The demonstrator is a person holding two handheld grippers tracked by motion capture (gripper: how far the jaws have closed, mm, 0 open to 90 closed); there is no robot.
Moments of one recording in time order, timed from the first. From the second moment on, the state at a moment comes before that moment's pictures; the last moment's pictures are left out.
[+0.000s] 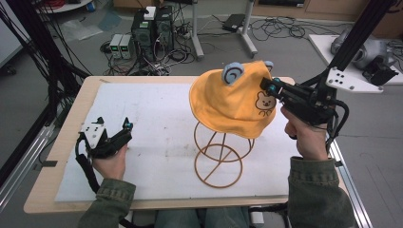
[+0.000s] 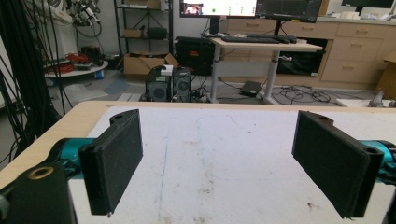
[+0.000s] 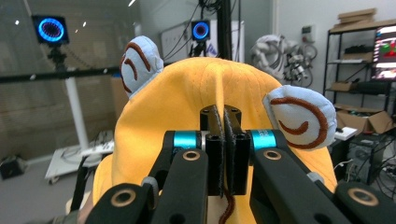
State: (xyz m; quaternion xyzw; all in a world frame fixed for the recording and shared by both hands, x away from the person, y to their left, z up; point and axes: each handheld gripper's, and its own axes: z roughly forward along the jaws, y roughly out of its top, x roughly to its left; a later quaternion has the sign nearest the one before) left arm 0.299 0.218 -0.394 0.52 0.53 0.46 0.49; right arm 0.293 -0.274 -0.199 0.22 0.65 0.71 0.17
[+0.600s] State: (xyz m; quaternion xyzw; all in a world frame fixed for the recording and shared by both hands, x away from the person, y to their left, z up) left arm 0.300 0.214 -0.395 0.52 0.52 0.45 0.49; right arm 0.289 -0.277 -0.261 0.21 0.70 0.67 0.13
